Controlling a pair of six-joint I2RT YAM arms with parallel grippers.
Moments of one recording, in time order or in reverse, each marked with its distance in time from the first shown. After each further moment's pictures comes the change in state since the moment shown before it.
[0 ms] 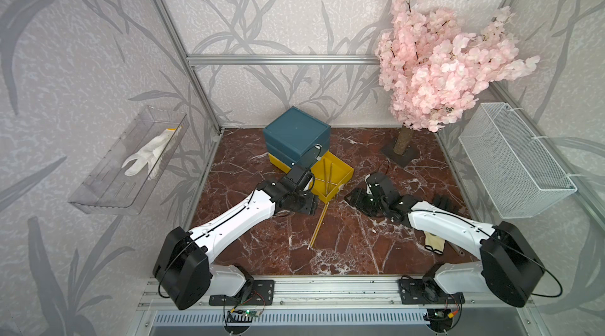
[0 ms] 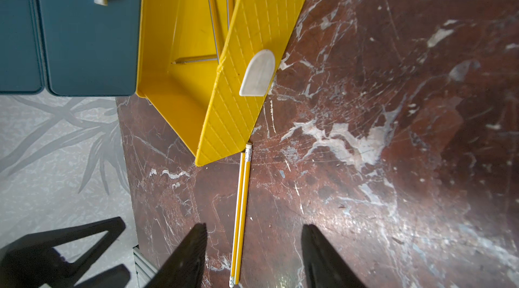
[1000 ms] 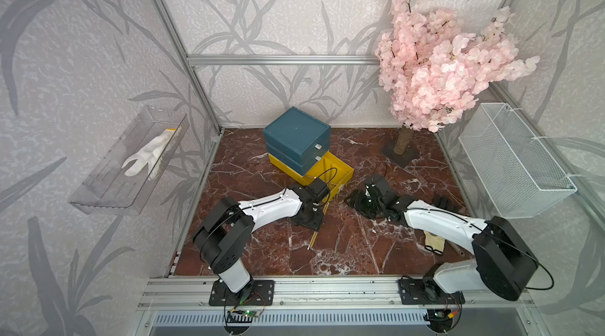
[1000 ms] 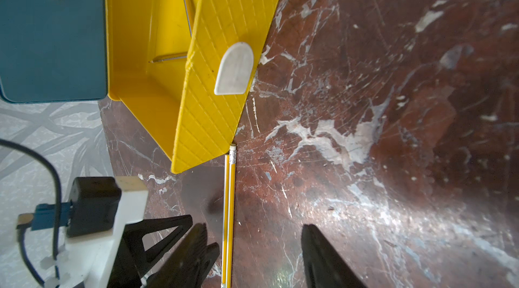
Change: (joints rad) left arm -0.086 0.303 -0.010 0.027 -0.047 0.020; right arm 0.002 0.046 0.000 0.001 0.008 0.023
